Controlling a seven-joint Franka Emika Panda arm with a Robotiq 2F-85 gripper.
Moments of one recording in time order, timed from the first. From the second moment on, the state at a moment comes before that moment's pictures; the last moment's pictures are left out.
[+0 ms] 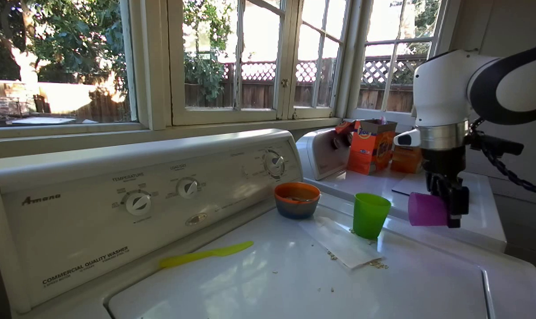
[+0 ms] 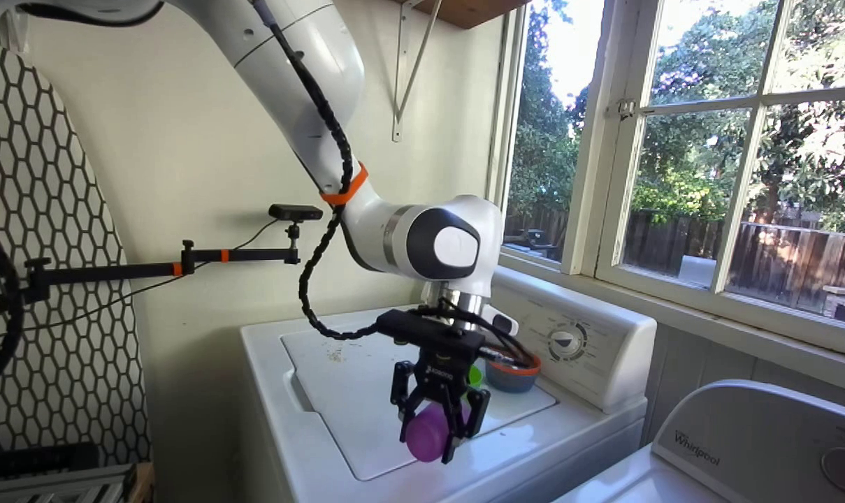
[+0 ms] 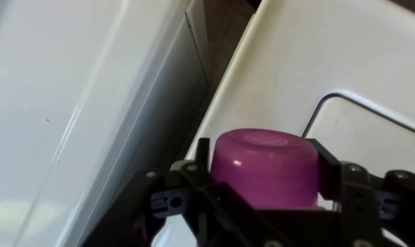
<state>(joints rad) 0.10 0.21 0.13 -2.20 -0.24 2.17 -0.33</state>
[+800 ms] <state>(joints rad) 0.18 0.36 0.17 -1.87 -0.44 1.62 -0.46</state>
